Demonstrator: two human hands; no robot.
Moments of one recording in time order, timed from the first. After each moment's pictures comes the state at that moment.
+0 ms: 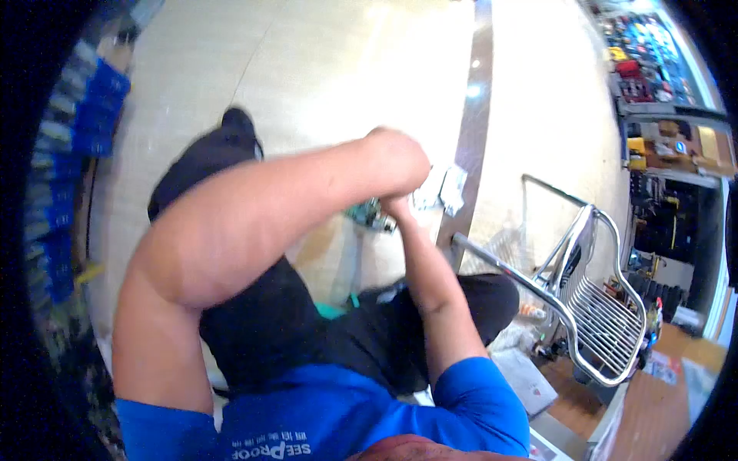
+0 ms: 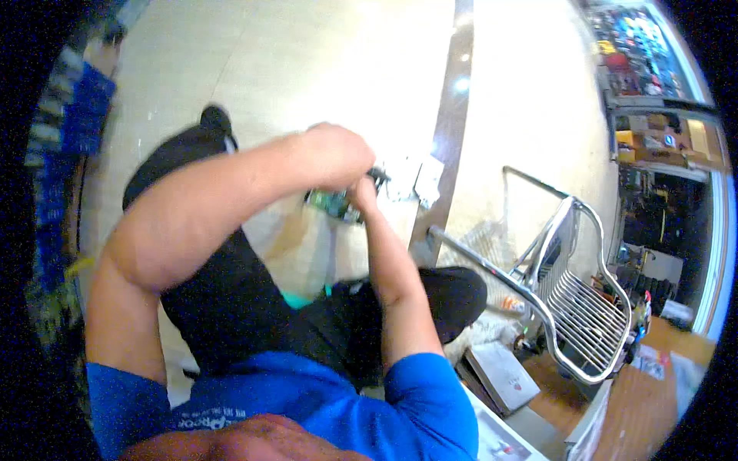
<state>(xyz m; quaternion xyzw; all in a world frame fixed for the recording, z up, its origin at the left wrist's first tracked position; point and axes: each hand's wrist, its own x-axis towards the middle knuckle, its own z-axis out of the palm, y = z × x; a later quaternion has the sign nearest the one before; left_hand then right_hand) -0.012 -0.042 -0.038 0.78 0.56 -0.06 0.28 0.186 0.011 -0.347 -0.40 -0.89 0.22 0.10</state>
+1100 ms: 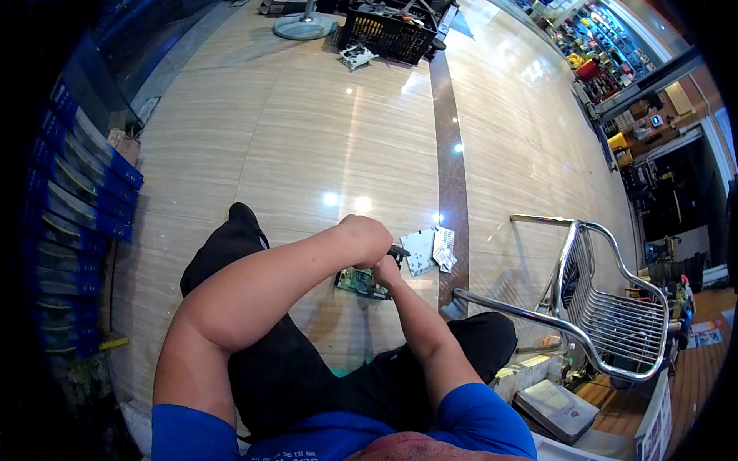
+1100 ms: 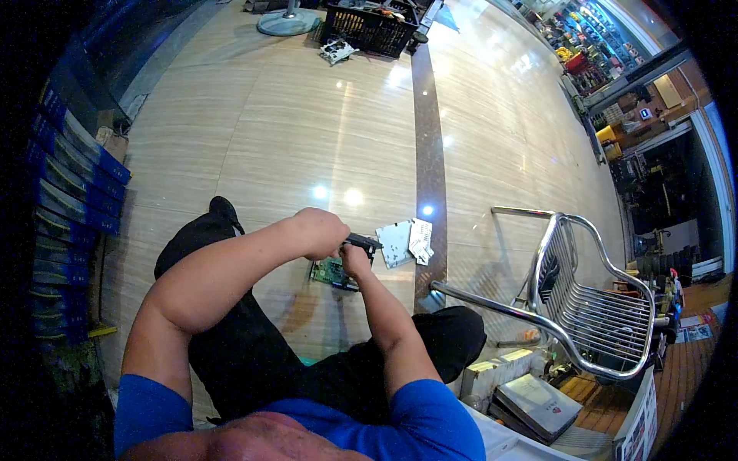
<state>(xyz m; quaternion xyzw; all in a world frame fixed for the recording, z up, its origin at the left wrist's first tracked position) -0.001 -0.041 -0.037 0.77 0.56 -0.13 0.28 0.189 0.011 -0.354 -0.44 -0.85 0.29 0.01</state>
